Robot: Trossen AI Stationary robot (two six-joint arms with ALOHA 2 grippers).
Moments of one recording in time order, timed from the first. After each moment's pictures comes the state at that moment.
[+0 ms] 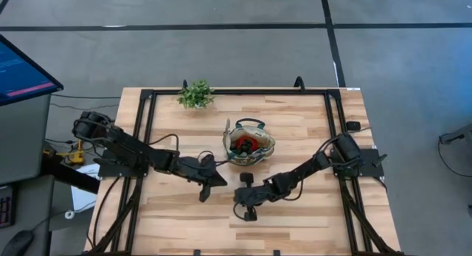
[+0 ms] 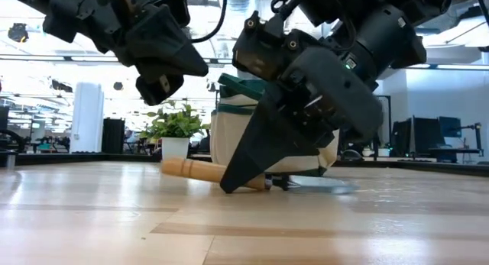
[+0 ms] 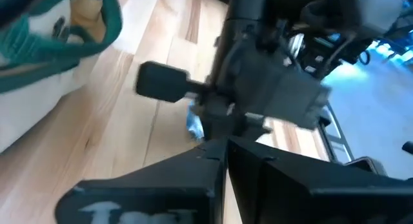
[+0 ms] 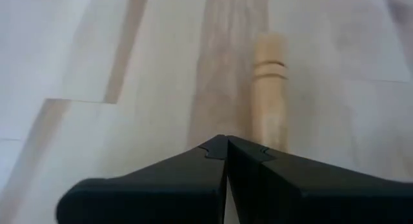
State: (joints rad) left arm -0.30 1.48 0.59 0.45 -0.10 -0.51; right arm 0.39 2.09 1.12 0.15 0.21 0.23
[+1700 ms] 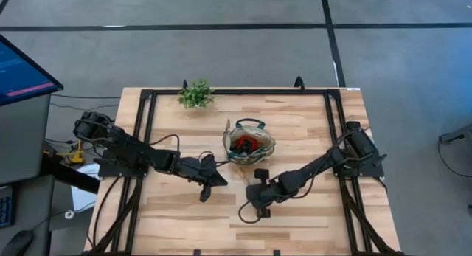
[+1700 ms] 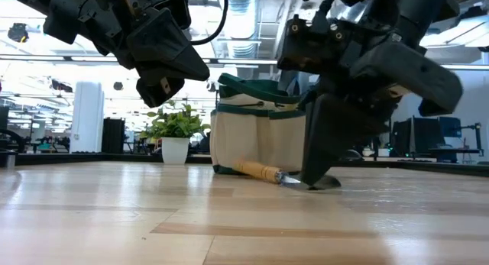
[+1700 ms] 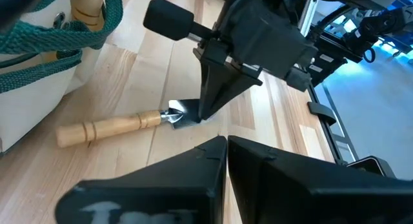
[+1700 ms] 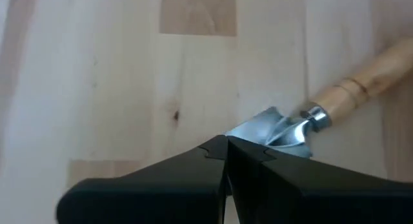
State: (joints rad) left arm -0.31 1.49 0.59 0.45 -0.10 -0.51; right arm 0.44 1.94 1.12 -0.28 0.24 0.34
